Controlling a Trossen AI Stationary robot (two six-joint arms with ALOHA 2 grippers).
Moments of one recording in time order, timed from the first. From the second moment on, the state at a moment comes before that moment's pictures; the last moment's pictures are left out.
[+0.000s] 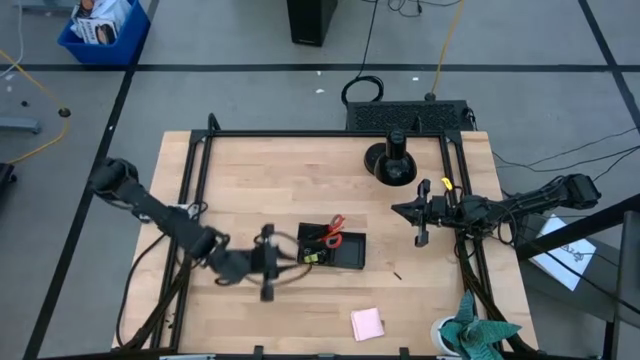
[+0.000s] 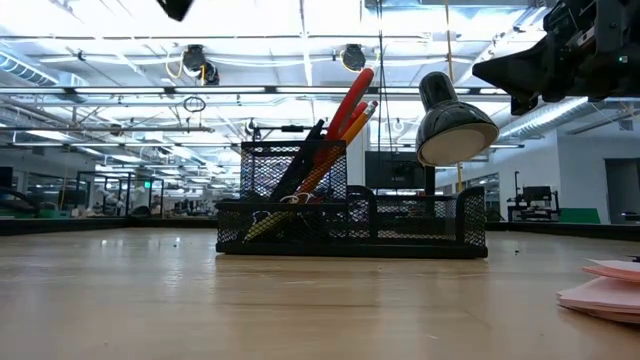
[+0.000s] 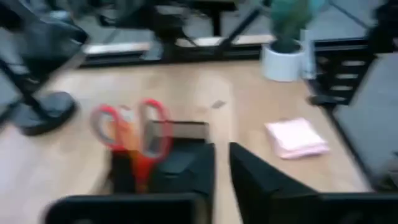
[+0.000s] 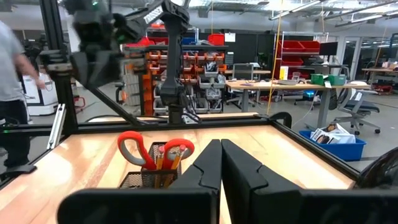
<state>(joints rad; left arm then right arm) -0.57 1.37 0.88 0.04 -0.56 -0.22 0.18 0.54 0.02 0.65 0.31 -0.02</state>
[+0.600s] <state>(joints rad) -0.76 1.82 0.88 0.49 -0.72 -0.36 0.18 0.56 0.02 0.55 0.31 0.08</state>
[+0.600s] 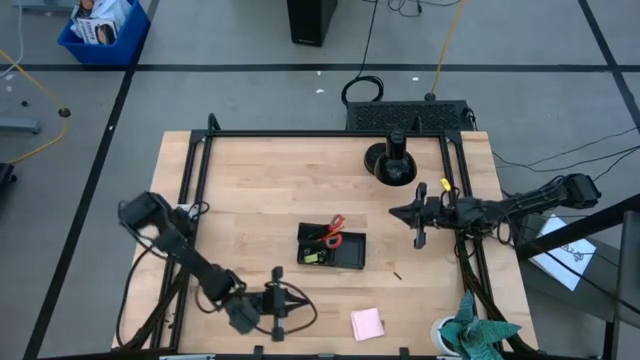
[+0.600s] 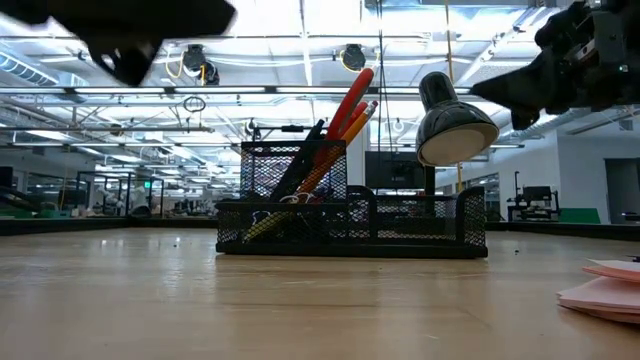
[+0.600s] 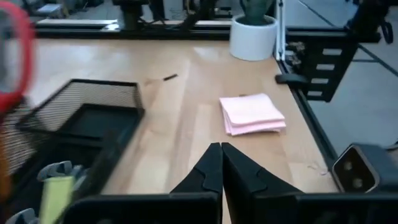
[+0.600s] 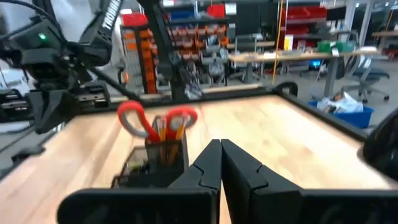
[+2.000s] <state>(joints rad) -0.59 1.93 0.88 0.57 -0.55 0.02 0.52 1.10 0.47 0.27 0.37 -0.09</state>
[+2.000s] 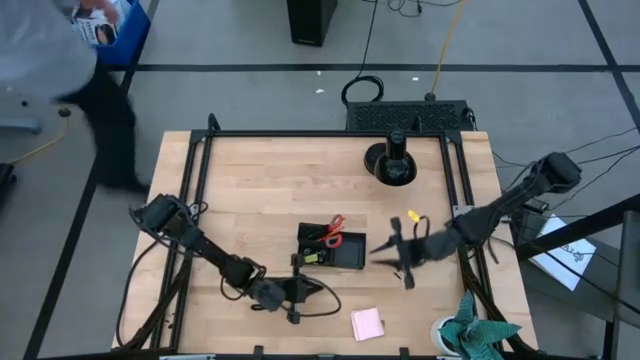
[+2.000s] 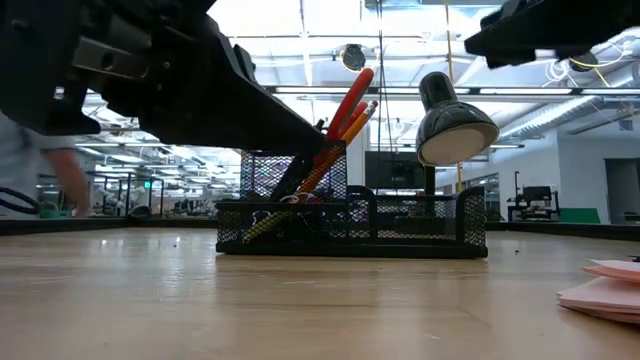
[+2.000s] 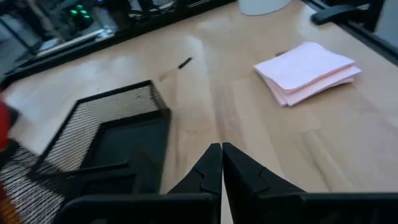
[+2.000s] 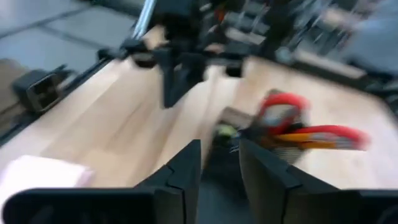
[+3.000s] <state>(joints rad) -0.68 1.93 0.88 0.61 -0.48 -0.08 0.84 1.75 0.87 0.17 0.15 0.47</state>
